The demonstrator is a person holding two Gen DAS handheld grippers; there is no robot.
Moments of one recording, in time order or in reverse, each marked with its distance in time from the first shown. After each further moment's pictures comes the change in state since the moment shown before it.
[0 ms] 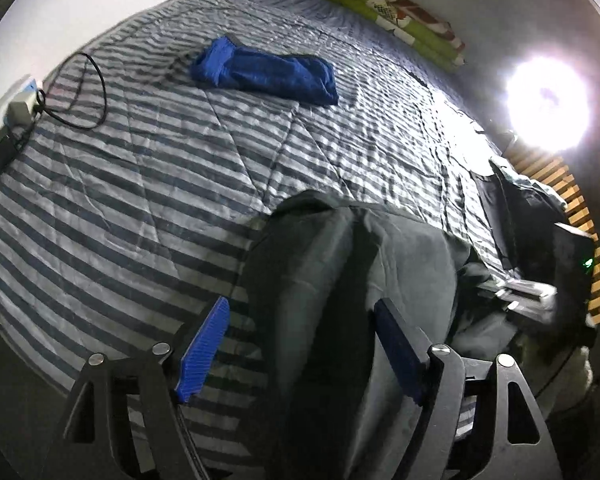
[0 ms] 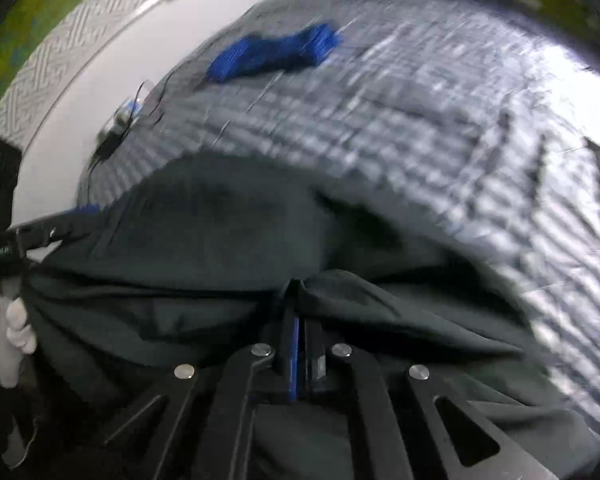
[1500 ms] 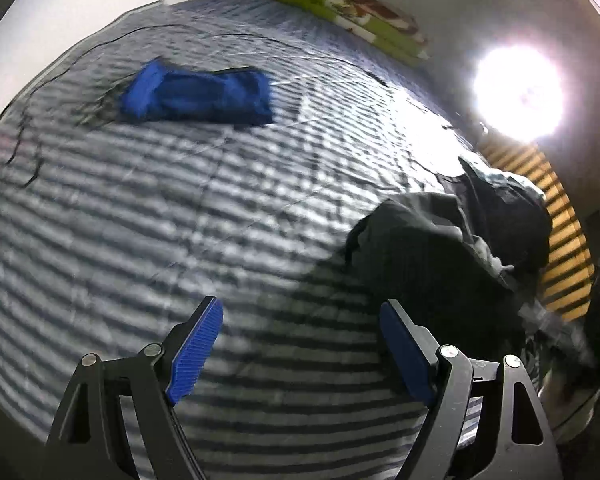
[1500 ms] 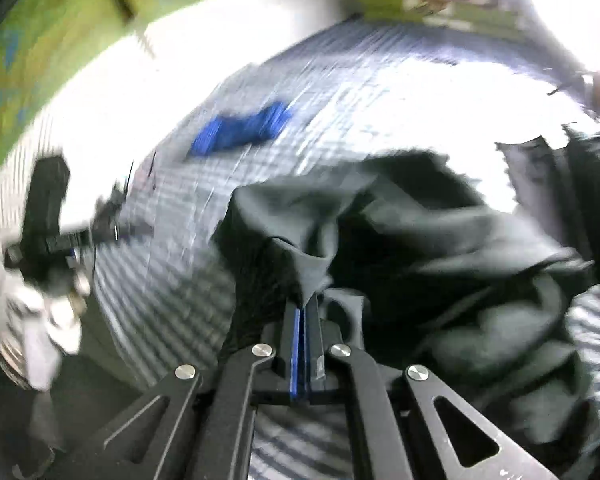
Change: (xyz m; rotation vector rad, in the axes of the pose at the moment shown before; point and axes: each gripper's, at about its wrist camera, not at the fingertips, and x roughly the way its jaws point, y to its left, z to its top) left arm 0.029 -0.062 0.040 0.110 -0.003 -0.103; right arm -0.100 -0.022 -0.046 0.129 -0.217 -0.060
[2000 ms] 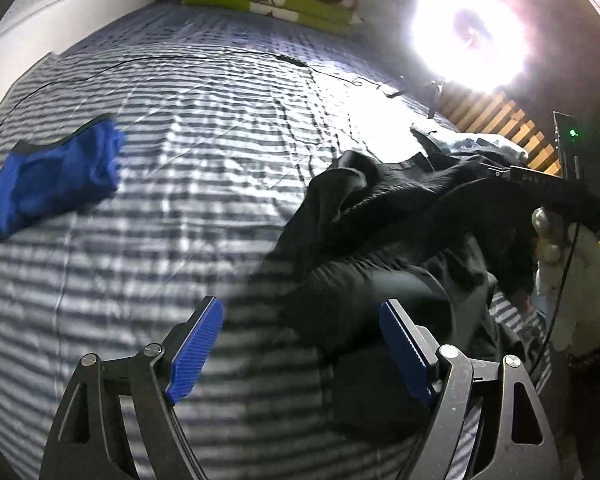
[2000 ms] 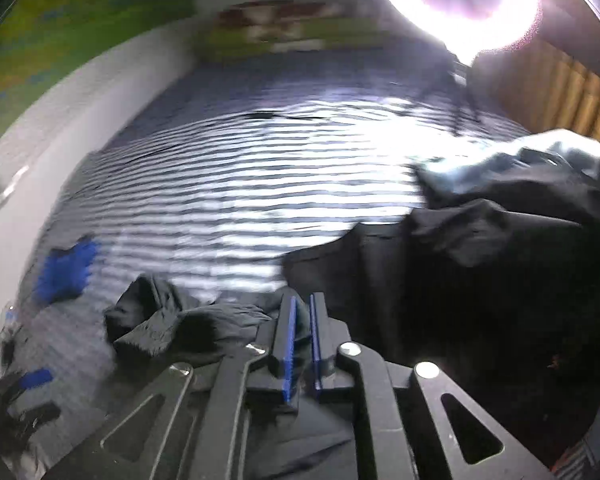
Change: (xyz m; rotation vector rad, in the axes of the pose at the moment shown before) left arm 0.100 -0.131 0.073 0.221 0.041 -0.044; right arm 0.015 -0.212 0.140 0.264 -0.092 -0.364
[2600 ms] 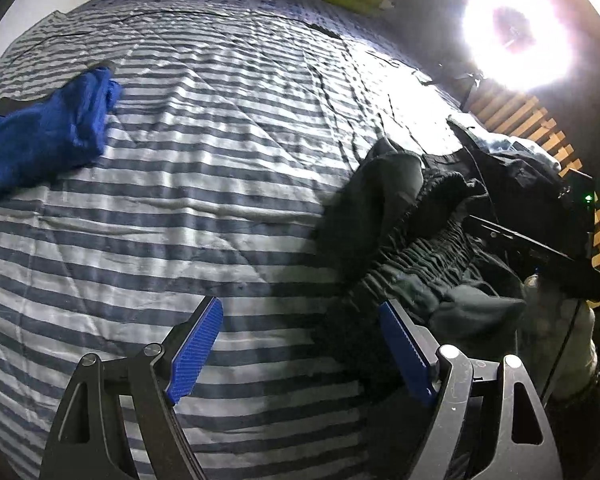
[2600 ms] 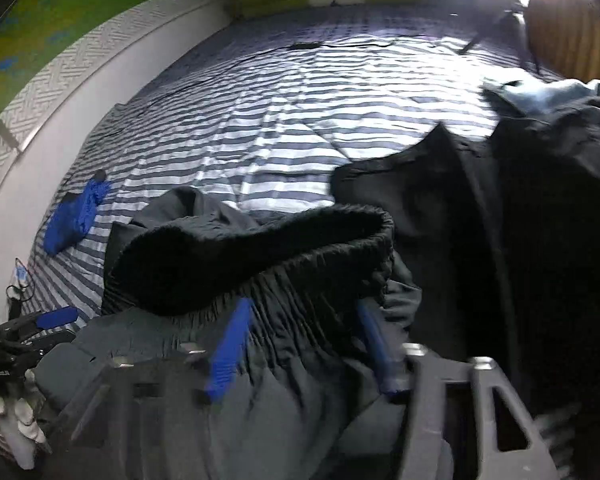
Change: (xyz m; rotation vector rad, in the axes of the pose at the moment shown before) left arm 0.066 0.042 0.005 -0.095 0.061 0.004; right arm 0.079 0.029 -0.061 -0.072 0.123 0.178
